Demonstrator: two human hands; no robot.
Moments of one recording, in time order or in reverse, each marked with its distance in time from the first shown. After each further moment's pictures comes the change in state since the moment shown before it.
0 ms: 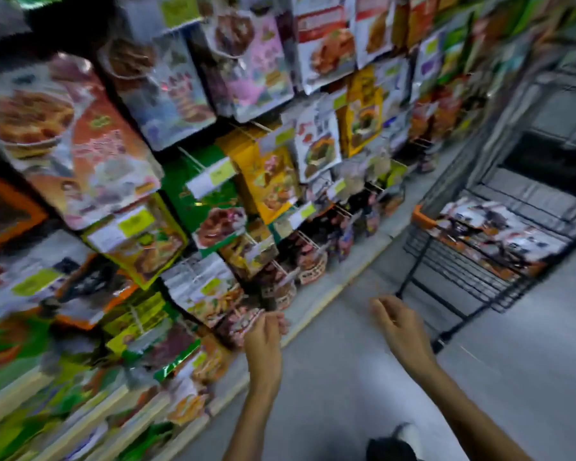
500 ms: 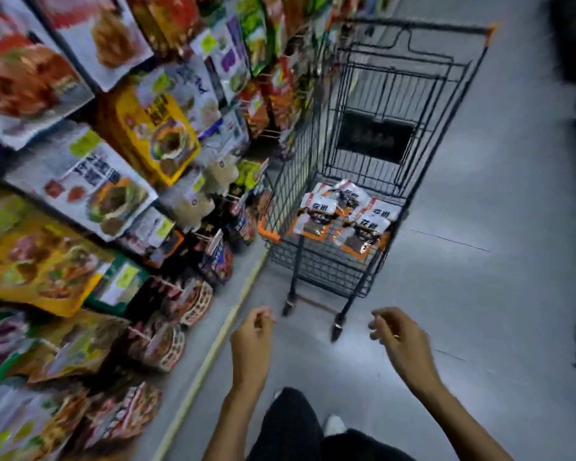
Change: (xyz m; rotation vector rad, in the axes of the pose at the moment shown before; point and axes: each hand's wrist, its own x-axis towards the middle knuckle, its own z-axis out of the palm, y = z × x) left_hand -0.009 0.061 0.300 0.224 -0.516 0.115; right_hand 0.045 0.153 -0.234 0.069 0.371 0.384
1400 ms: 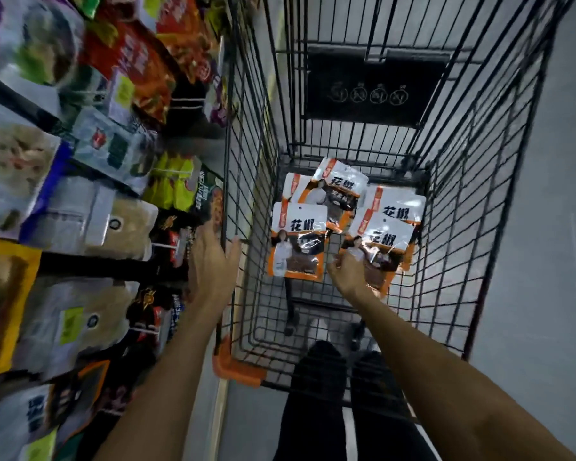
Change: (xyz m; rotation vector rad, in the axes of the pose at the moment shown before) left_hand 0.475 0.068 0.167 0.692 -0.190 0.147; right_hand 0.469 0.048 0.158 -0.045 -0.062 0.447
